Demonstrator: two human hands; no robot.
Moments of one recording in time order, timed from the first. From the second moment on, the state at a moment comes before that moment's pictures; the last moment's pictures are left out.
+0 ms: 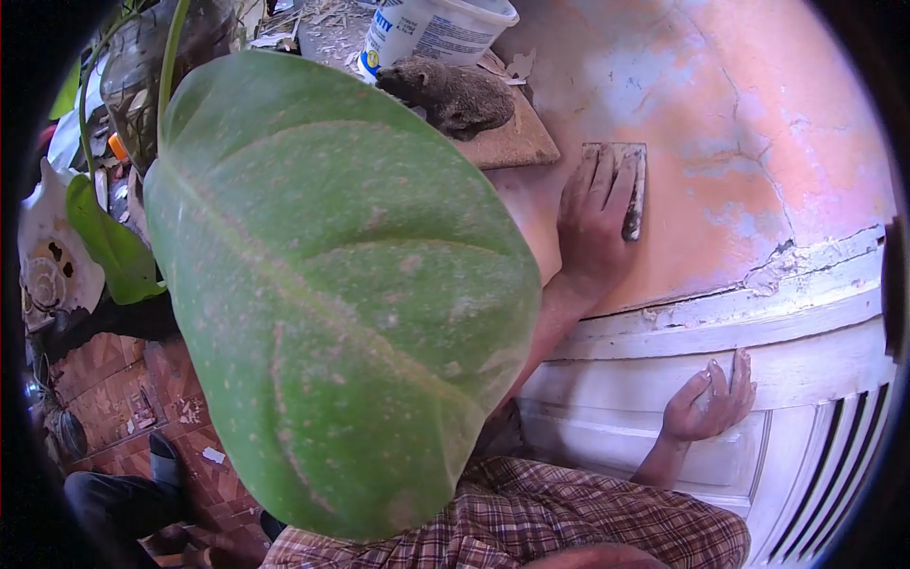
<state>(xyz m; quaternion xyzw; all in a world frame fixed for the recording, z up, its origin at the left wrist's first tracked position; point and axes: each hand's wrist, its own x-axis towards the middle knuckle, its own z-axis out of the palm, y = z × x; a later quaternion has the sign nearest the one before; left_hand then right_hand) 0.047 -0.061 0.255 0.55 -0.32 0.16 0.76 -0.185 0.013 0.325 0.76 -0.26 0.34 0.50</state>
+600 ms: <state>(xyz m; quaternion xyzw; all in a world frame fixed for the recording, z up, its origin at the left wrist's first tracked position) 0.055 -0.066 0.210 0.53 -0.23 0.17 0.80 -0.188 0.011 0.324 0.76 -0.25 0.34 0.49</state>
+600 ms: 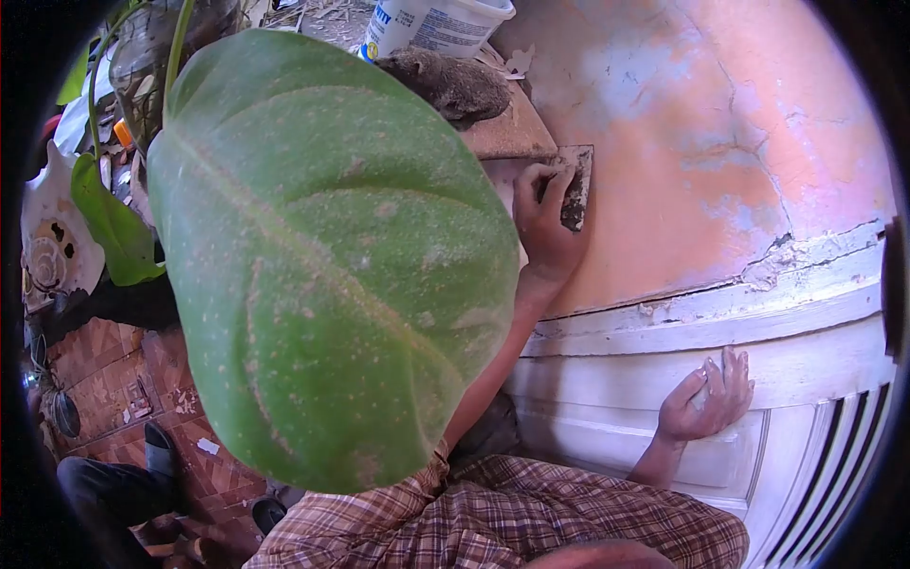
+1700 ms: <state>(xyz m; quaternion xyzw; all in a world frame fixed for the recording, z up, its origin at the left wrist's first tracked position) 0.088 -0.061 0.296 0.52 -0.29 0.15 0.79 -0.194 0.018 0.327 0.78 -0.27 0.30 0.47</state>
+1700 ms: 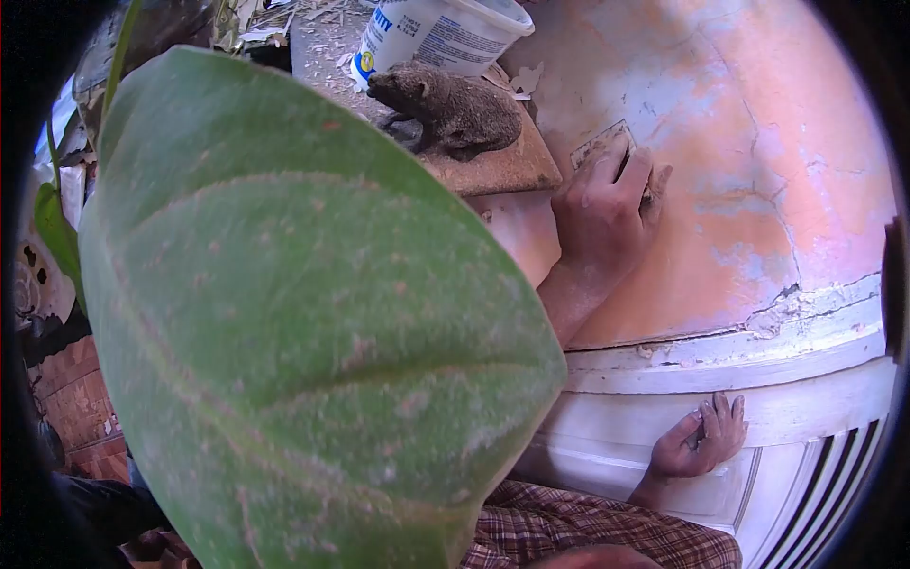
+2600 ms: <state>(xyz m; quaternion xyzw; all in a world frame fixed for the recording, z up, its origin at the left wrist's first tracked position) 0.108 -0.066 0.288 0.52 -0.26 0.15 0.80 -0.189 0.018 0.327 0.78 -0.27 0.31 0.47</state>
